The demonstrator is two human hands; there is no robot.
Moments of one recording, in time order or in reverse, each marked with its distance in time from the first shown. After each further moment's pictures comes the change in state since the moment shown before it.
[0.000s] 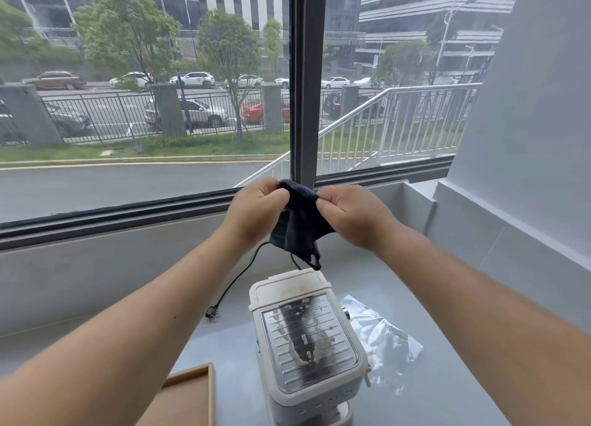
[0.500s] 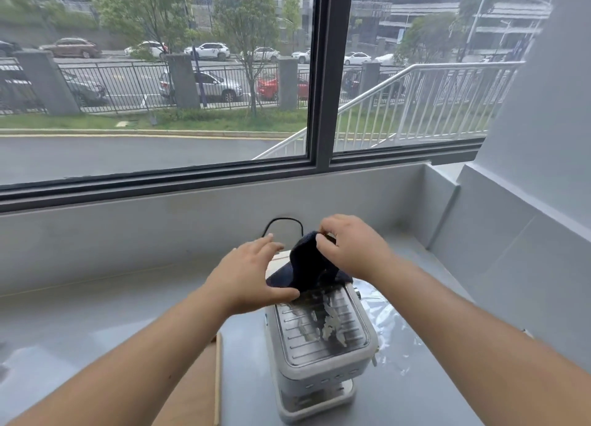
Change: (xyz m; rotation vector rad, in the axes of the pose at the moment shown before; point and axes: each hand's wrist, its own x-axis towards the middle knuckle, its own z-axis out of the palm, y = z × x) left_hand -0.072 -0.133 0.001 0.855 -0.381 -0.046; right_hand -0.035 0.034 0.093 -0.118 -0.170 0.064
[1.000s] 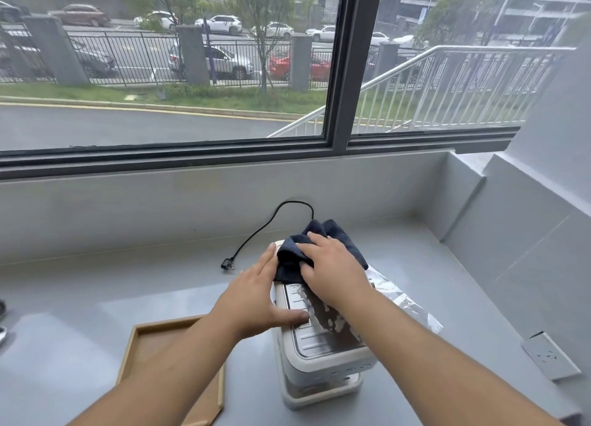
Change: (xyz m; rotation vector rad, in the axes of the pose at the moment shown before) left_hand -0.020 -0.027 0.080 -0.256 0.066 -0.049; right_hand -0.009 -0.025 0.102 -0.055 -0.127 0.097
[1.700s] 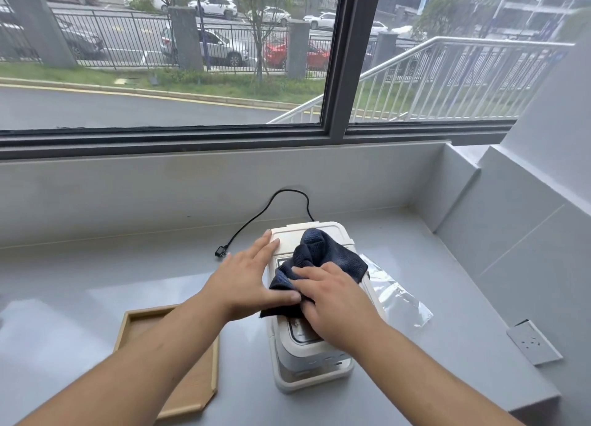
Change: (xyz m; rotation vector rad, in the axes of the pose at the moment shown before) left_hand 0.005 -0.008 -0.009 0.102 -0.111 -0.022; right_hand -0.074 0.000 0.006 -0.026 -0.035 -0.243
